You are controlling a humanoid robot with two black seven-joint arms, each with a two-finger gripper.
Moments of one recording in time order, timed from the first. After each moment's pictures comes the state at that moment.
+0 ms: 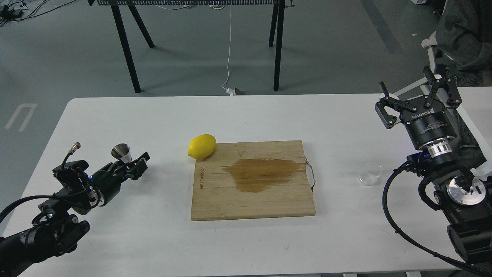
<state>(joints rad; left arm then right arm) -0.43 0.39 -0.60 -0.58 1.62 0.25 -0.49 0.28 -0.36 1.27 1.11 0.28 0.49 0.05</state>
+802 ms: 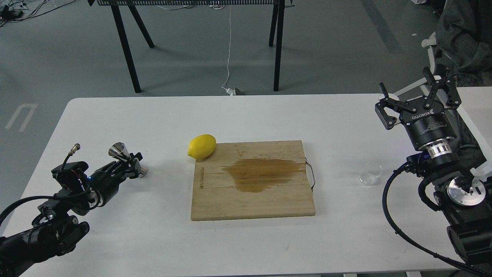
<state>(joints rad) -0.45 0.37 -0.58 -0.52 1.63 0.30 -0.49 0.28 -0.36 1.27 1.11 0.28 0.49 0.05</state>
